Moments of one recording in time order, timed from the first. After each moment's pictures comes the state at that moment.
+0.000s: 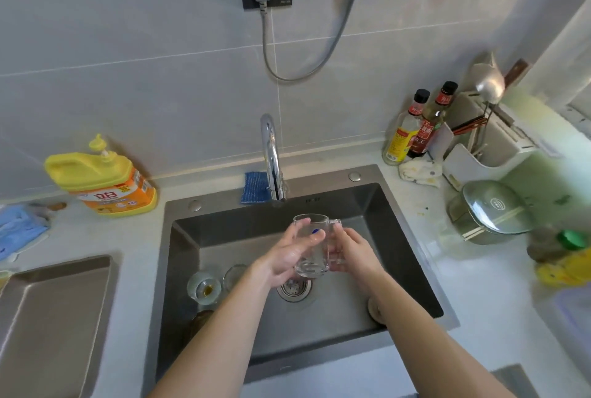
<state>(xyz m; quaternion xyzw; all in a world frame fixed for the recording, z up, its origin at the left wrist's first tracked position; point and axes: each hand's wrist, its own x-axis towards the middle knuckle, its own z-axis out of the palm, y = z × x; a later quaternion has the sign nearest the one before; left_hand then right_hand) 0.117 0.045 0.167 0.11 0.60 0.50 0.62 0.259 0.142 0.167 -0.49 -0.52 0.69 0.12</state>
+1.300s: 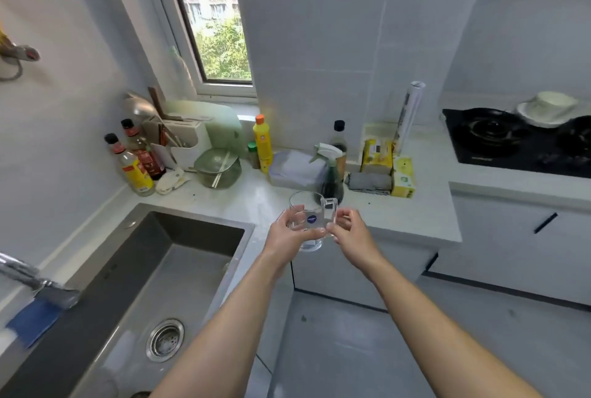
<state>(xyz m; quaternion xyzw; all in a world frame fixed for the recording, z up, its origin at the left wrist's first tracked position) 0.440 -0.032 0.241 0.55 0.46 0.27 0.64 0.586 -0.110 0.245 -0.71 -0.34 0.40 0.47</state>
